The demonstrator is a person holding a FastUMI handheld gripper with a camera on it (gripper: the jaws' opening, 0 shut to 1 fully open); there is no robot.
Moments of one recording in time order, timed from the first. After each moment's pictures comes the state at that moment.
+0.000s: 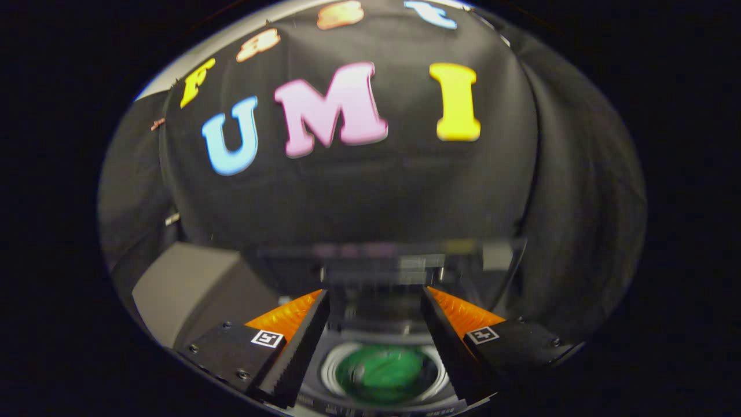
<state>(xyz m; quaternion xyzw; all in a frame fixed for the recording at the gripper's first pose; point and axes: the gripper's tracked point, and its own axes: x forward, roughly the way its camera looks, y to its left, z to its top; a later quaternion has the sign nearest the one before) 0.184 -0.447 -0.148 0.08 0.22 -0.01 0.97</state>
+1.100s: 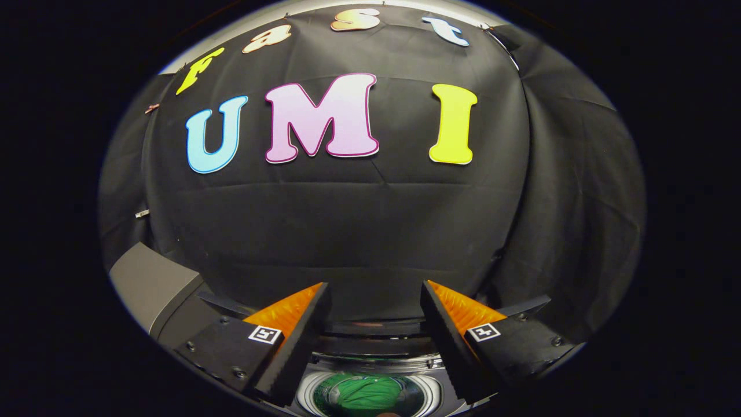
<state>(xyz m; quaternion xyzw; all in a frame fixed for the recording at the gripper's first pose) 0.253 -0.450 -0.202 0.02 0.23 -0.06 0.97</state>
